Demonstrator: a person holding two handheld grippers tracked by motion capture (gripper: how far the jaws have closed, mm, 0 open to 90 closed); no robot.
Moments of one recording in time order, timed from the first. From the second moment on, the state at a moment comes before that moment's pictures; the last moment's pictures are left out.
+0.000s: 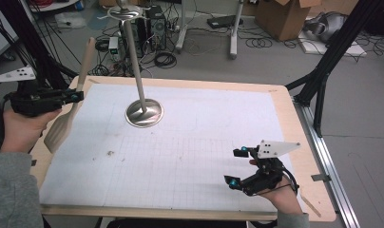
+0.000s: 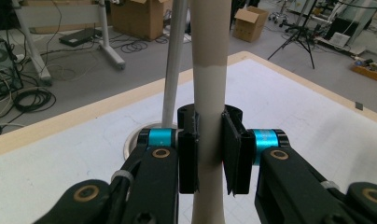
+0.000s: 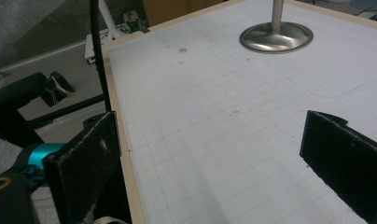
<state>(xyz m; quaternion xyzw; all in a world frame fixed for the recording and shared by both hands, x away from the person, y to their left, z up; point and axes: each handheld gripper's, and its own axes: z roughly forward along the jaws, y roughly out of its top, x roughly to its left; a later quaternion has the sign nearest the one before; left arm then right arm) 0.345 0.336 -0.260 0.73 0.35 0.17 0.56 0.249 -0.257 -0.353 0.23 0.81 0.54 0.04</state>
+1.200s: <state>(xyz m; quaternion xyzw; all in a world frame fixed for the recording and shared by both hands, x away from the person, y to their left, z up) 0.367 0.334 -0.232 0.73 0.34 0.16 0.58 0.256 -0.267 -0.353 0.23 0.80 0.56 0.03</state>
